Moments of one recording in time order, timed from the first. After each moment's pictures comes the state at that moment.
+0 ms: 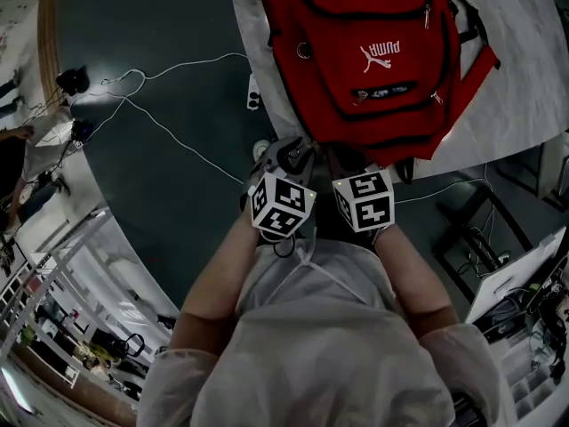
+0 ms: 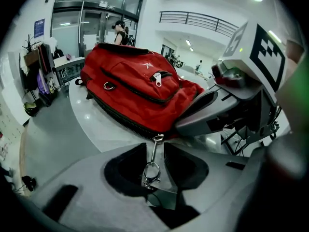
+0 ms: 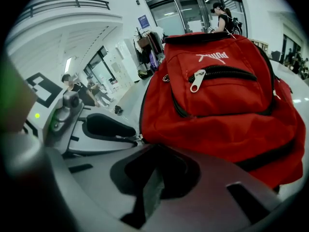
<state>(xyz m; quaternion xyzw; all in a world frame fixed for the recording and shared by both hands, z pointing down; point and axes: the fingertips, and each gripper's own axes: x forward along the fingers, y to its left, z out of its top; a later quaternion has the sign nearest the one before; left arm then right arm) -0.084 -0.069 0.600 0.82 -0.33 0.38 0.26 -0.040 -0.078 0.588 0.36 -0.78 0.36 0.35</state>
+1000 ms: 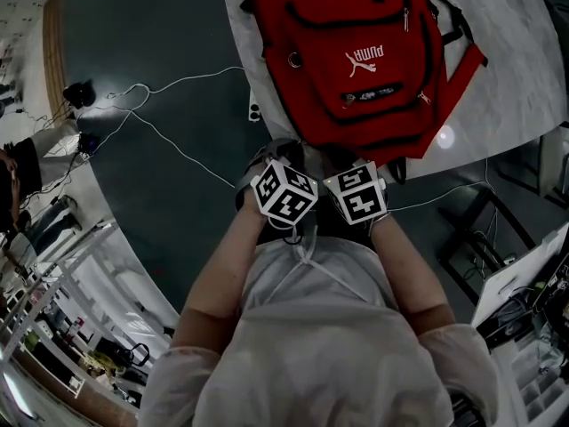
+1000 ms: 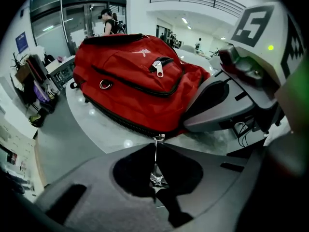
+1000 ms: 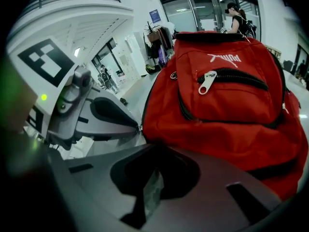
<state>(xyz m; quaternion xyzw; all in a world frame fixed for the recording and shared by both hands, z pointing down) -0.093 -0.080 0.609 0.78 -0.31 0.49 0.23 -0.042 -0.078 0.595 0.32 -0.80 0.33 0.38</state>
